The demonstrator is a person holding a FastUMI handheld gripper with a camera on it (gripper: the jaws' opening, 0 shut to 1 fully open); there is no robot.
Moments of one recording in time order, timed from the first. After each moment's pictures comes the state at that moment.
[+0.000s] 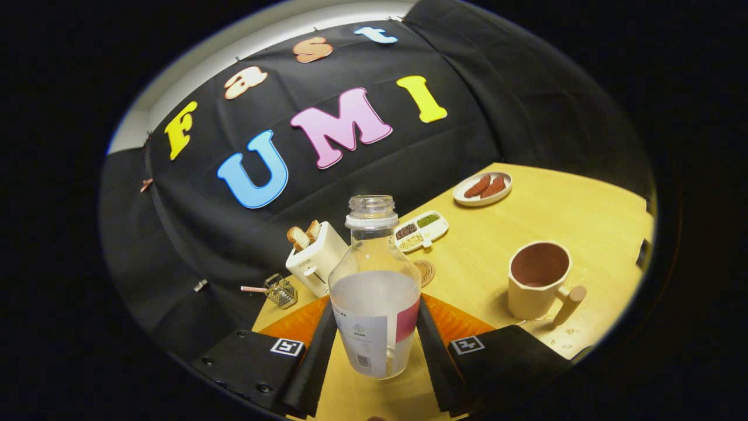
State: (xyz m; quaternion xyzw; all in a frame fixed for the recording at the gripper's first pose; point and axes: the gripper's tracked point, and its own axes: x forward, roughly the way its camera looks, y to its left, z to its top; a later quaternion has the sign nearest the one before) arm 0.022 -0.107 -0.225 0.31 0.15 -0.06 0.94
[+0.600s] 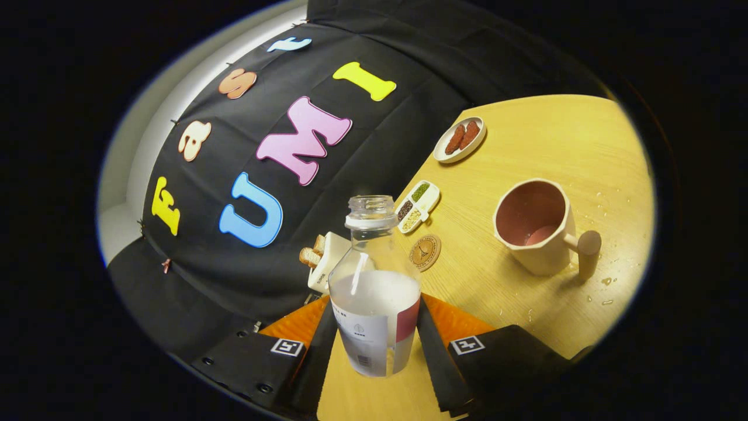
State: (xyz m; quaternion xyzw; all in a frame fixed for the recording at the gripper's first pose) arm 0.015 -0.123 -0.229 0.50 0.16 -0.05 0.85
